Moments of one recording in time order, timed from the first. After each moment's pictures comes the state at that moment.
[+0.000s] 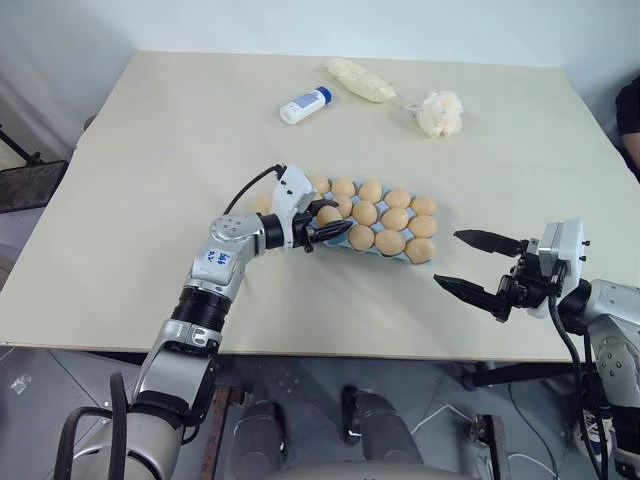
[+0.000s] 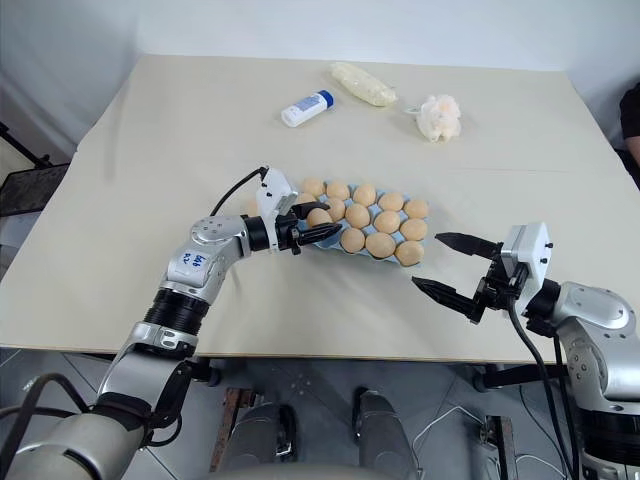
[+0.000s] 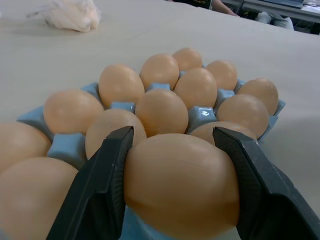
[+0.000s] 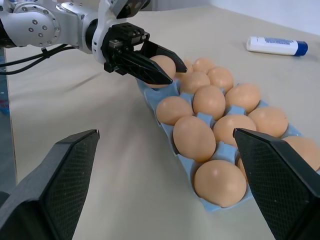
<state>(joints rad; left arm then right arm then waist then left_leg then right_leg) -0.78 0.24 -0.13 0.45 -0.21 0.27 -0.79 -0.09 -0.73 -0.28 -0.20 0.62 0.28 1.09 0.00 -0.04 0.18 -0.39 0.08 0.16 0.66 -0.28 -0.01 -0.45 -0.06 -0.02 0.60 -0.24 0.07</state>
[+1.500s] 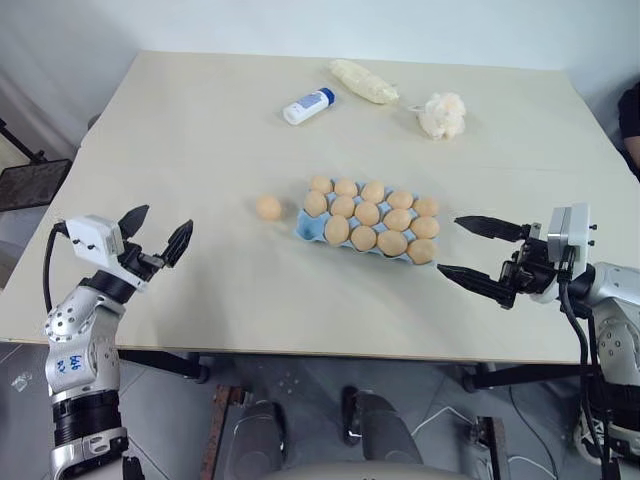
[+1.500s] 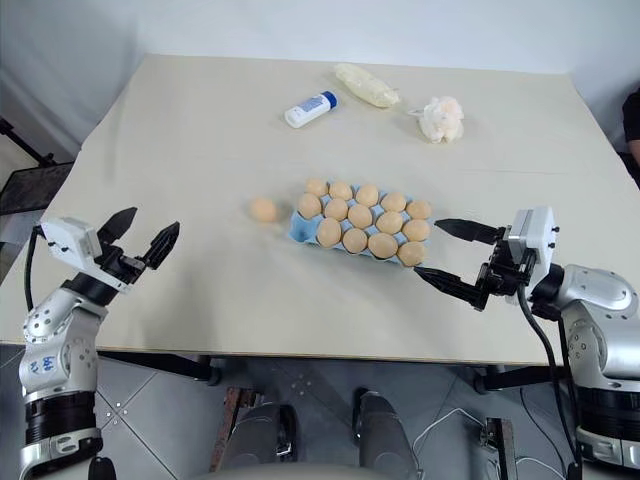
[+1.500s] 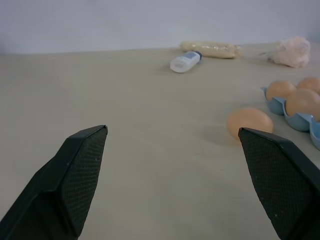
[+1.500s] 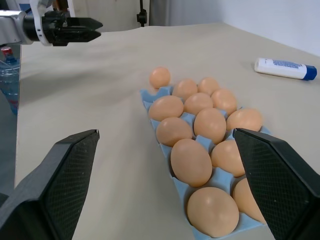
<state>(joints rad) -0.19 0.46 0.43 0.09 -0.41 0.08 -0.60 -0.21 -0.73 -0.28 -0.09 0.62 0.25 1.19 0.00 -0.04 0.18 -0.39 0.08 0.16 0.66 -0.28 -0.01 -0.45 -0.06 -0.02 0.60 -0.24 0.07</state>
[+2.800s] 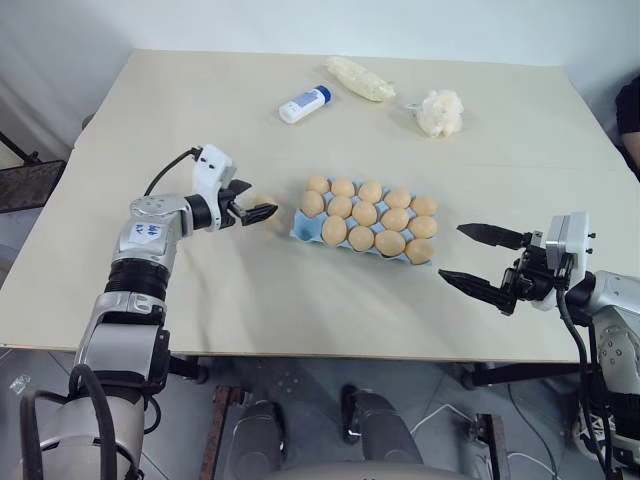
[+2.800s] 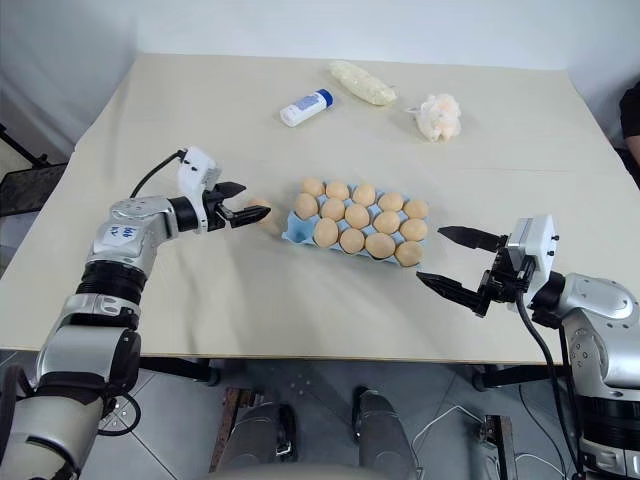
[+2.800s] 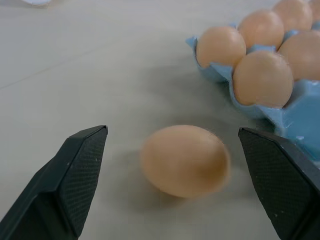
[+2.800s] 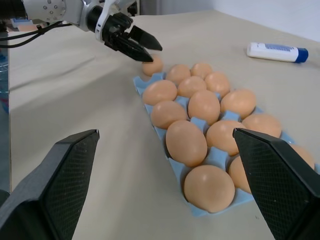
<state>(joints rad) -0.93 0.48 -0.03 0.81 -0.13 0.28 -0.80 -0.15 -0.73 -0.28 -0.12 0.61 0.25 1.15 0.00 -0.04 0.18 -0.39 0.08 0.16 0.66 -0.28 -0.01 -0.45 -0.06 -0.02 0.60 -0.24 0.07</state>
